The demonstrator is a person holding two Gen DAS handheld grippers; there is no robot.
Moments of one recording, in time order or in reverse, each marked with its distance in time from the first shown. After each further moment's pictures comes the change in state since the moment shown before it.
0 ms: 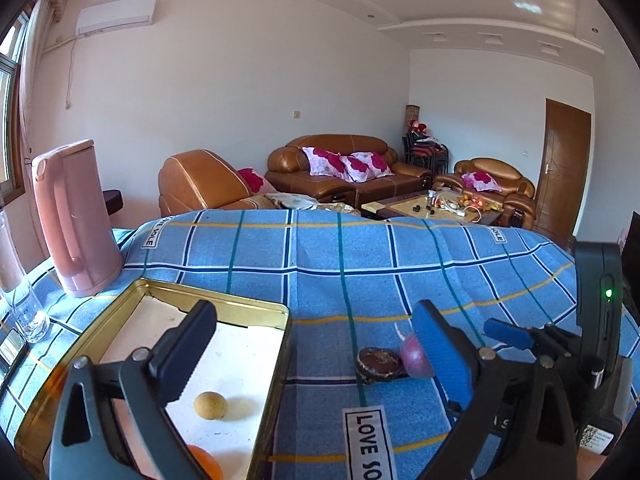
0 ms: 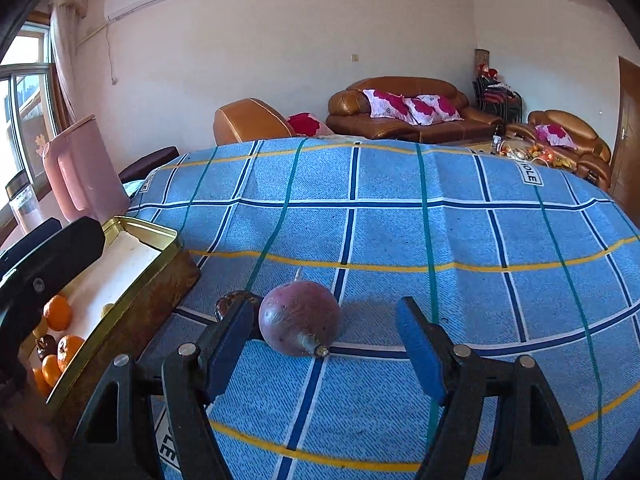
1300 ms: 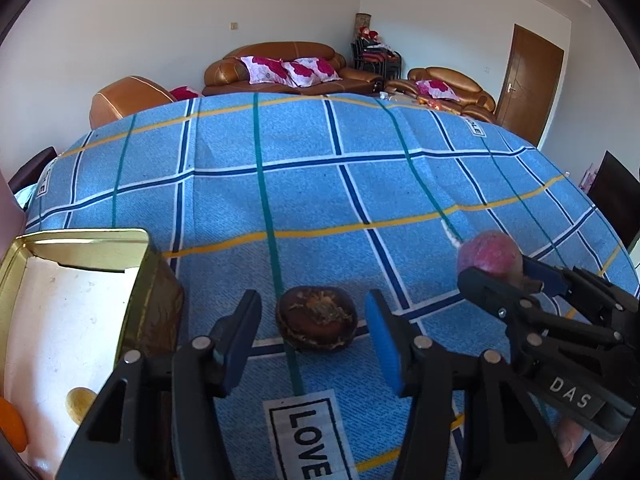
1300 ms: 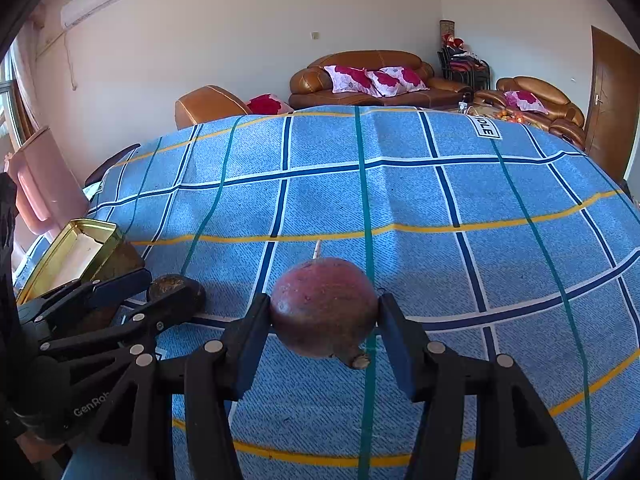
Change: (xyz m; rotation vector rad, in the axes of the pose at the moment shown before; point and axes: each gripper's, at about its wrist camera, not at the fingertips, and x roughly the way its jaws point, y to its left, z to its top) left arm 0.098 -0.047 -0.033 0.104 0.380 -0.193; right arm 0.005 -0.041 -0.010 0.091 0.080 -0.102
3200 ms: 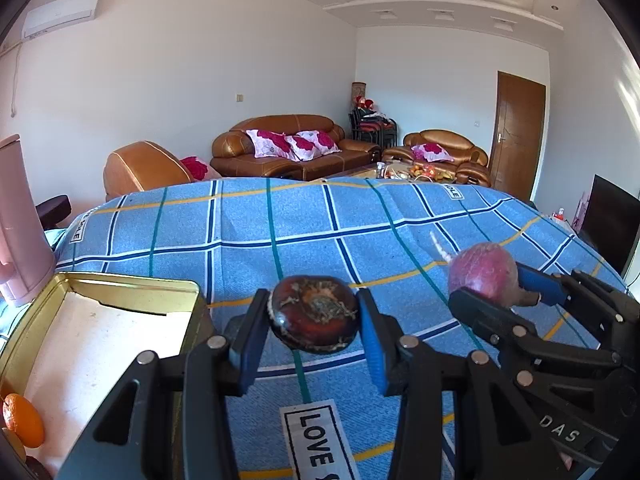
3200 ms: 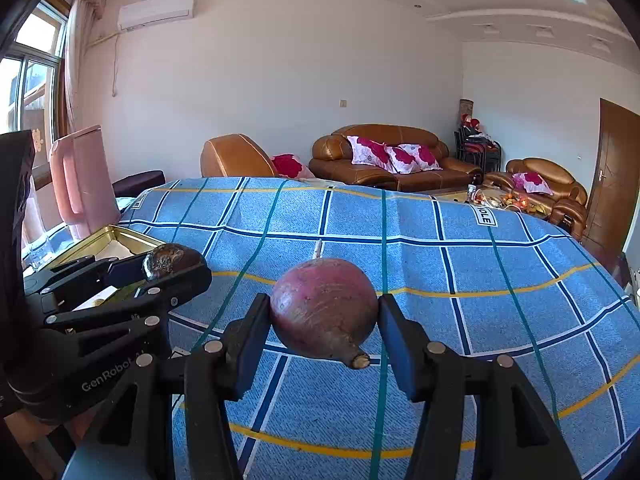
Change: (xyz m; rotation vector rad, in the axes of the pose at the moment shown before) left arm -0.065 0.002 -0.018 0.028 -0.314 0.019; right arm -0.055 0.030 -0.015 -0.162 -0.274 0.000
